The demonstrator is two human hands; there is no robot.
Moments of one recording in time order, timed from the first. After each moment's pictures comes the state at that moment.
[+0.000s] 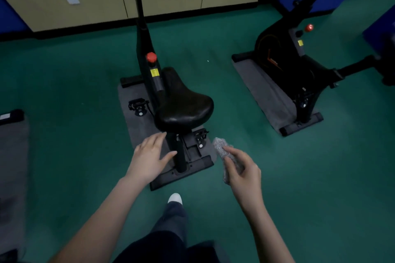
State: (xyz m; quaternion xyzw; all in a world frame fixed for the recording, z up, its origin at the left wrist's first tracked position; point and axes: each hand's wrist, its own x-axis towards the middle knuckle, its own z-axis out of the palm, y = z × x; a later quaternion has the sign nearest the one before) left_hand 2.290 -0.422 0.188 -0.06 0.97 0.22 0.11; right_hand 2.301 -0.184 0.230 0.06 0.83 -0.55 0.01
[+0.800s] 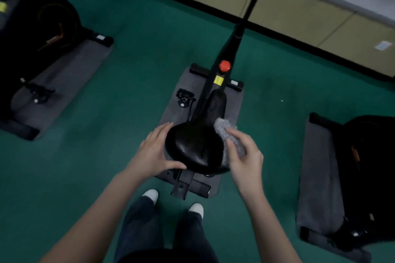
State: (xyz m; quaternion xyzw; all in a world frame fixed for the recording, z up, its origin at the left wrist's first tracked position) left_hand 2.222 -0.393 0.167 -0.34 0.84 0.41 0.03; right_hand 2.065 -0.237 0.225 -0.28 0.80 -0.50 0.17
